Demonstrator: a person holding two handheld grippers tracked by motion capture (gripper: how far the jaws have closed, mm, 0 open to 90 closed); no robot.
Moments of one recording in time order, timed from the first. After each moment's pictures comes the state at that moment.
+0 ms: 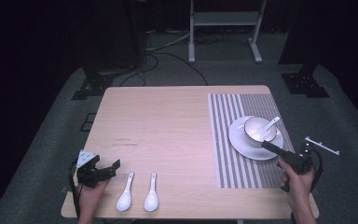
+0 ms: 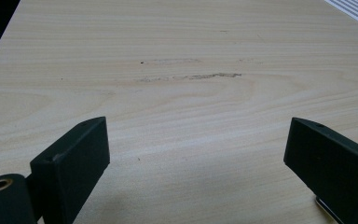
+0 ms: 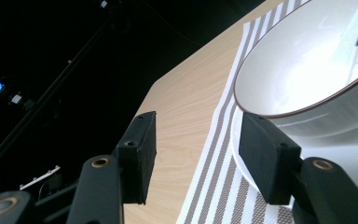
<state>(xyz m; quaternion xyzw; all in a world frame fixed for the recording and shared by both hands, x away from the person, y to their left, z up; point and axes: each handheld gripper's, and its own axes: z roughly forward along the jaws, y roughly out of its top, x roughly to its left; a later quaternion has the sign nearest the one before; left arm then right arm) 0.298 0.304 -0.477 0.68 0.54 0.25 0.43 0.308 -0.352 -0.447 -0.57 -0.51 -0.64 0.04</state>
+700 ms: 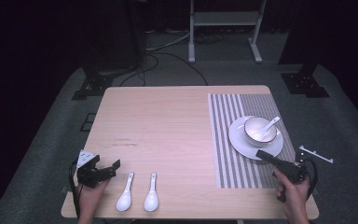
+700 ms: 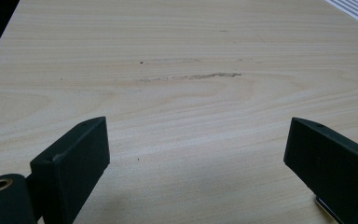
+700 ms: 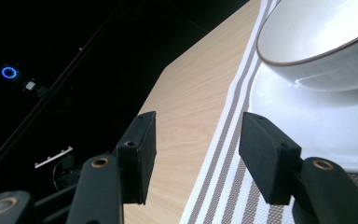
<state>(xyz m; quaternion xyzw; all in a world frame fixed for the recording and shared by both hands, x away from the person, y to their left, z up) 0.298 0.304 -0.478 0.68 0.54 0.25 0.43 0.288 -0.336 -0.460 -0.56 -0.52 -0.64 0.06</state>
